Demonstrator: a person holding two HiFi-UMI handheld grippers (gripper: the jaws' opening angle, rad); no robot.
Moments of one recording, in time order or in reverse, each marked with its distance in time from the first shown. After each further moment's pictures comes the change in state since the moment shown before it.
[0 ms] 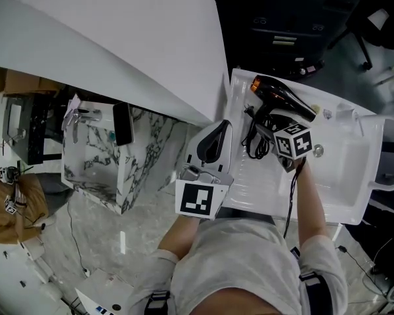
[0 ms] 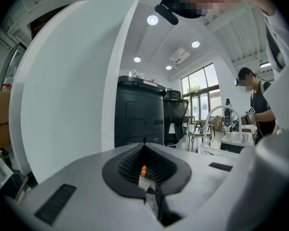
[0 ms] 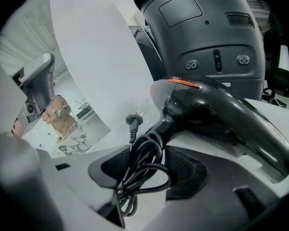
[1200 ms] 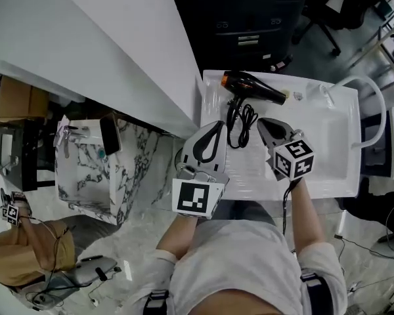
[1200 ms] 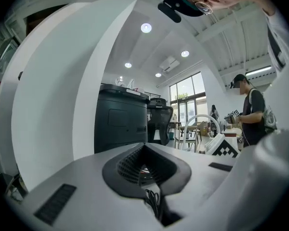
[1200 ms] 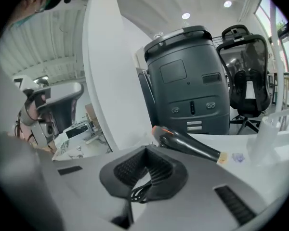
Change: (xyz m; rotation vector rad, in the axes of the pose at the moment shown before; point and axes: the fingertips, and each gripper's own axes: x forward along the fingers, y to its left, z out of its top) left arm -0.032 -0.067 0.017 0.011 -0.065 -0.153; right arm -0.136 0.045 0.012 -0.021 -0.383 -0.196
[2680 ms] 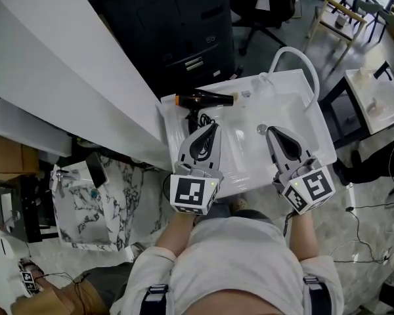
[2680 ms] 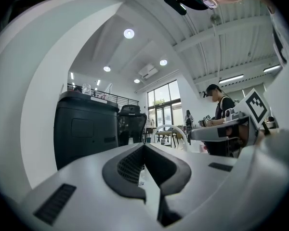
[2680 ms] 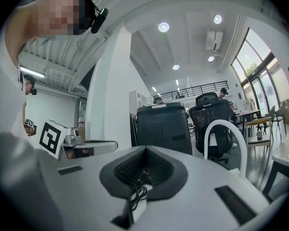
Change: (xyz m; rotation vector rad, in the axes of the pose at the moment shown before) left arm -0.006 -0.131 0.032 0.092 -0.042 -0.290; right arm -0.253 0.041 0.082 -0.106 -0.466 -0.291
